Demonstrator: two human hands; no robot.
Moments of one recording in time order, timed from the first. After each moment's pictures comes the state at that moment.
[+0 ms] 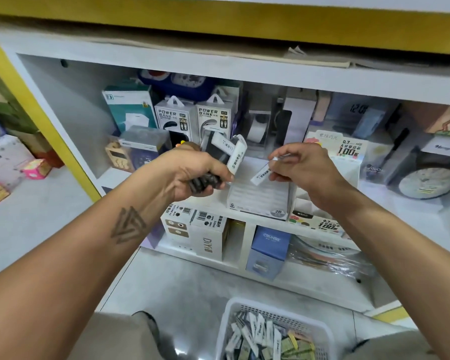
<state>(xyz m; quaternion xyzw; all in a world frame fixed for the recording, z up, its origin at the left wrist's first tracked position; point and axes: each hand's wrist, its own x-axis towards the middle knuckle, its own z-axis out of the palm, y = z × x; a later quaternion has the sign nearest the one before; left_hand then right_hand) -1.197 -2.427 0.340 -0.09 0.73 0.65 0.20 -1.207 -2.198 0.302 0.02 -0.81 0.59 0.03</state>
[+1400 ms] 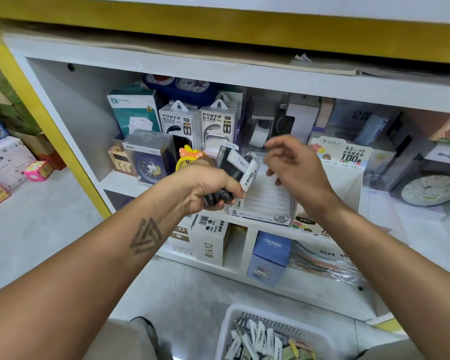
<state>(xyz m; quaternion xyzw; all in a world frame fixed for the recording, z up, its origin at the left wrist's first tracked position) -1.199 -2.412 0.322 -0.09 0.75 0.61 0.24 -1.196 -2.226 0.307 0.07 -0.82 0.55 0.12</state>
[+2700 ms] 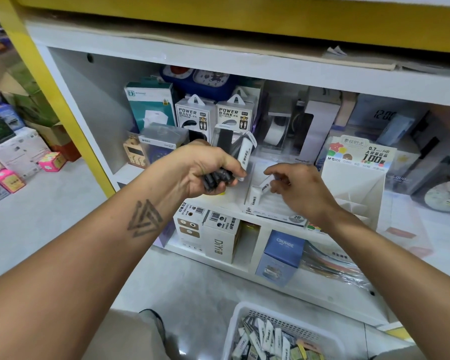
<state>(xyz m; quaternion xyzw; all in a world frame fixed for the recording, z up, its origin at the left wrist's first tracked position) -1.205 -2.441 0.342 -0.10 0.72 0.64 0.25 -1.211 -2.230 0.267 0.12 -0.93 0.33 0.09</state>
